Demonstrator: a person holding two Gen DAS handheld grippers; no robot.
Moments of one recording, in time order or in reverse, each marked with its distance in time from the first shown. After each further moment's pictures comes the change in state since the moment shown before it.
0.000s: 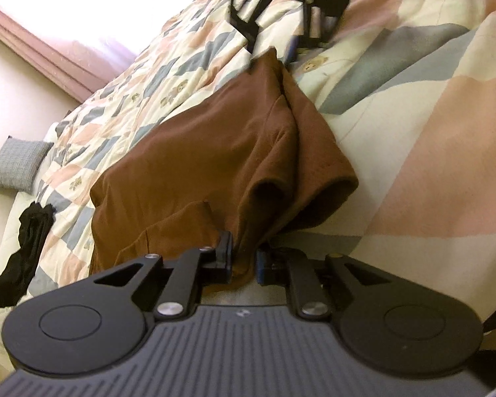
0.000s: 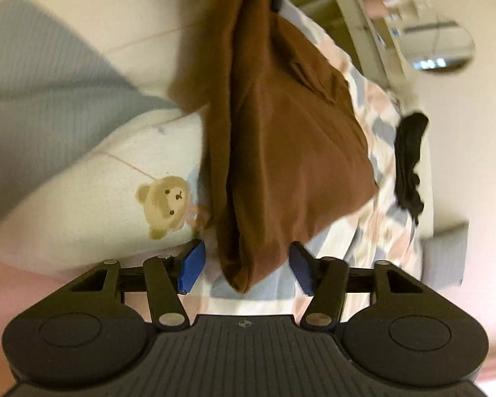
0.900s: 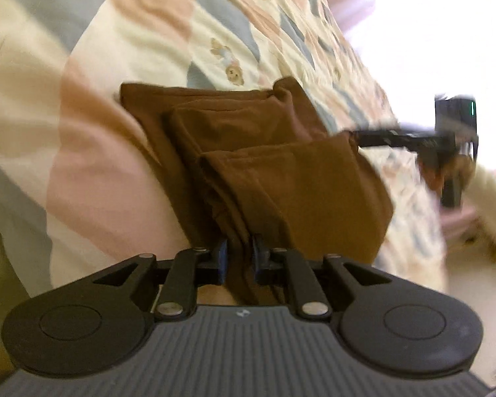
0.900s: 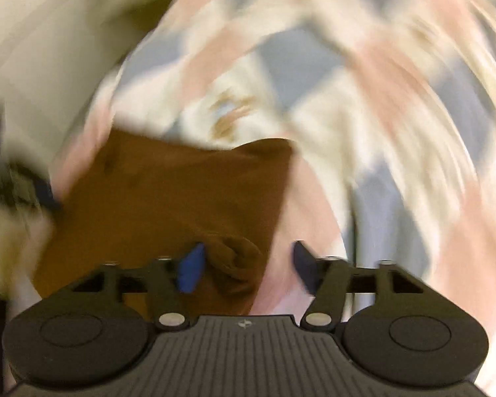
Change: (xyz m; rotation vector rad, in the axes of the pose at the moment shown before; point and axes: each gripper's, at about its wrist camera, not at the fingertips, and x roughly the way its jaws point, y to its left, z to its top) left arm 0.109 0.275 -0.209 -1.625 0.062 -0.518; right arm 0.217 -0.353 -0.078 1.504 0.040 0.670
